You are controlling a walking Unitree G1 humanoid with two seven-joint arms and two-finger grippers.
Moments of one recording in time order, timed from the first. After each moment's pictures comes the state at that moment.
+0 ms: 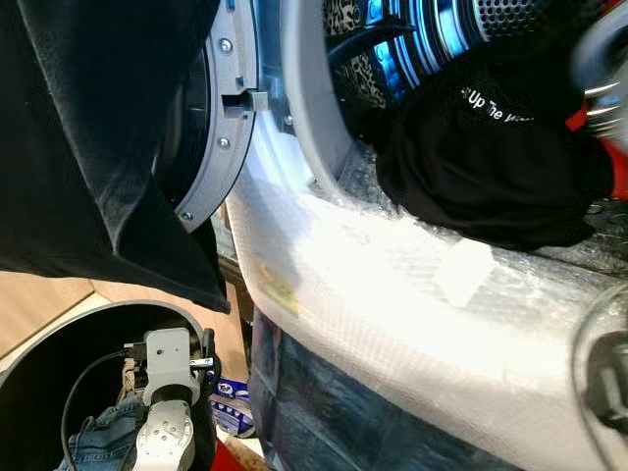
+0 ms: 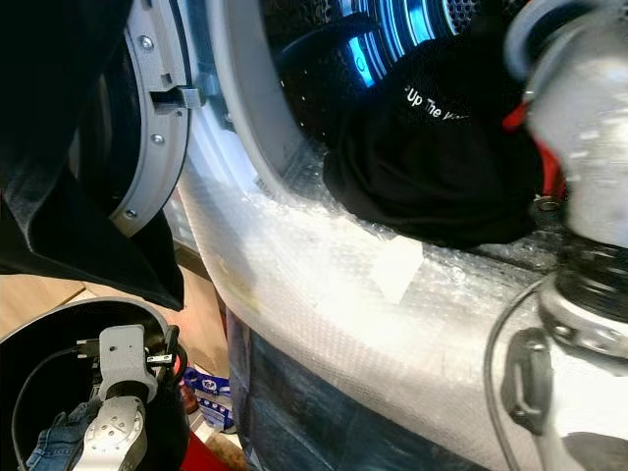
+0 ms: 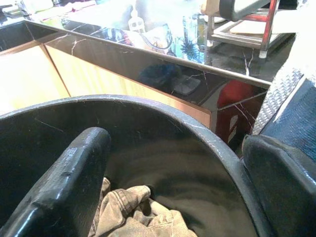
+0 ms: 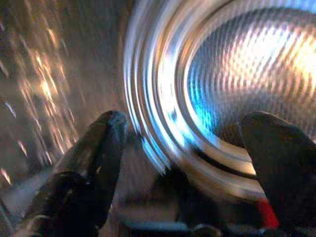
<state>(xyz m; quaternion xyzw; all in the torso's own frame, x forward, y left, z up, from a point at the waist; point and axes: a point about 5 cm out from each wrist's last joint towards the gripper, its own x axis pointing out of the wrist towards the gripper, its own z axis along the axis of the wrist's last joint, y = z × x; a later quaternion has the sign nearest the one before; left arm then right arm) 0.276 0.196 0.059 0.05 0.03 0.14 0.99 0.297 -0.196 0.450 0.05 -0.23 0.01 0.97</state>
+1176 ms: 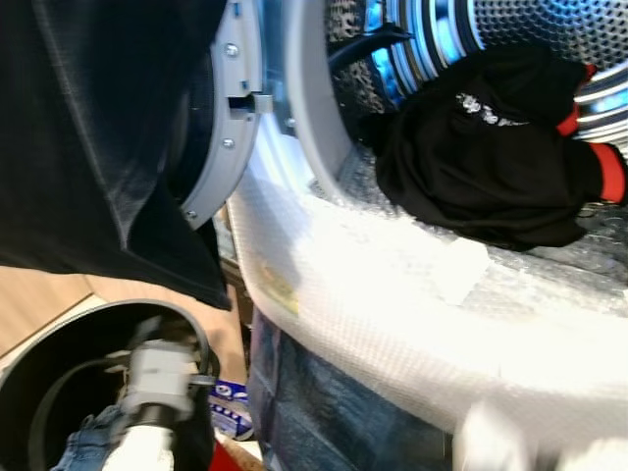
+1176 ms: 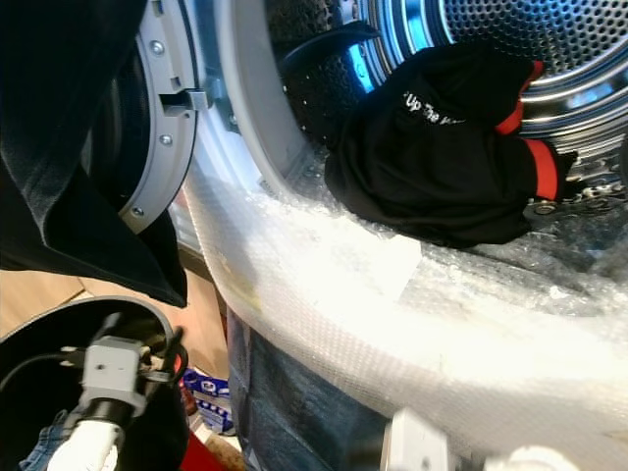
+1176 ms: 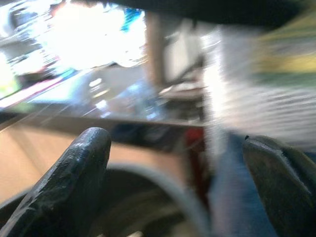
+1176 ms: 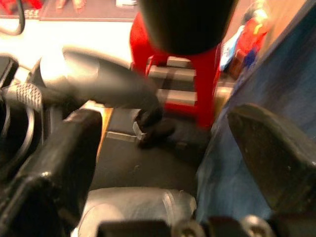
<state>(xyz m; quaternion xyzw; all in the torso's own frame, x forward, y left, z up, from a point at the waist) 0.238 0.180 0.094 0.13 -0.07 -0.01 0.99 0.158 -0.179 0.114 -0.12 0.30 0.59 0.74</state>
